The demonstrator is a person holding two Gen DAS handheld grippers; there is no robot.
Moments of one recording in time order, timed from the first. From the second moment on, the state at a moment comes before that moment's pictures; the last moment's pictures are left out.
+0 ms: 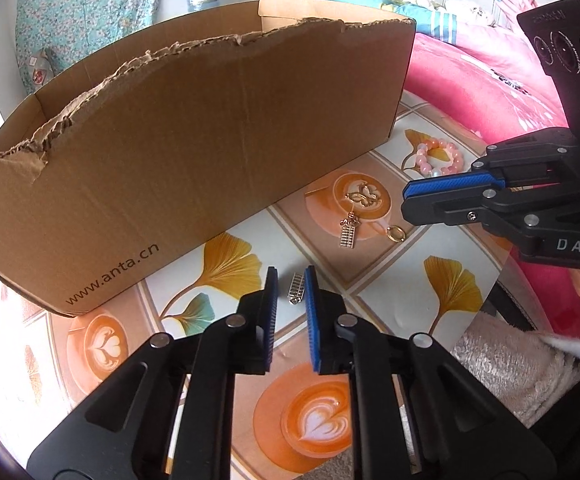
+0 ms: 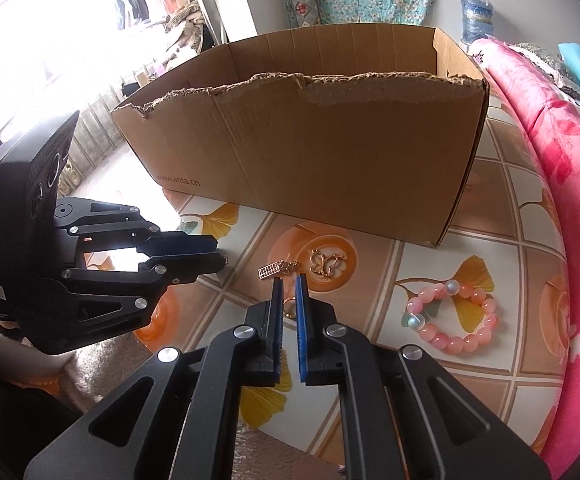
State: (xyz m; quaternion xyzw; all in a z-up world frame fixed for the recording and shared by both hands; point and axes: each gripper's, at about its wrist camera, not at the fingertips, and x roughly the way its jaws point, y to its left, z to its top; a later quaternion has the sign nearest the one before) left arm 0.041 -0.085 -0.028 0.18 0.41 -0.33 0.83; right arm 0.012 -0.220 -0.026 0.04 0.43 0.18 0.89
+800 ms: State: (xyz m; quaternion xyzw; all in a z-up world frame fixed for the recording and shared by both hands) left arm 0.032 -0.066 -0.024 0.16 0.40 -0.31 0.85; right arm 0.019 -0.215 -0.039 0.01 0.46 0.13 0.88
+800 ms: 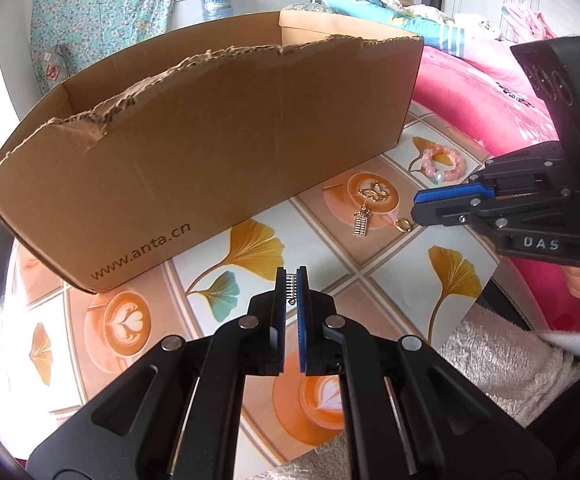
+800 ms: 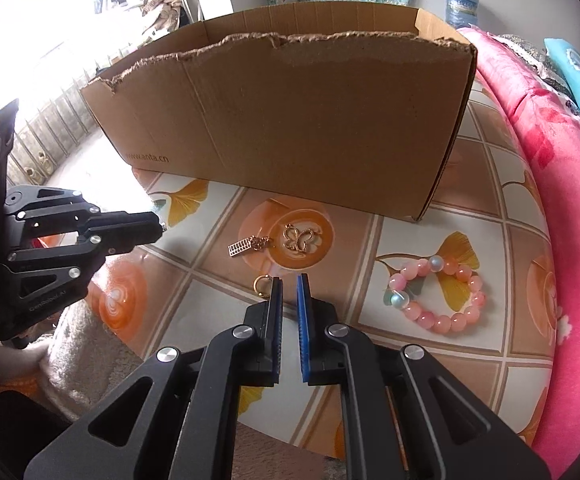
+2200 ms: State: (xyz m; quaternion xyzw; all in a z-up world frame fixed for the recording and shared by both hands) left arm 0.034 -0.048 -0.017 0.14 0.39 -0.30 0.86; right arm 0.033 -0.183 -0.038 -0.04 0.45 0.19 0.87
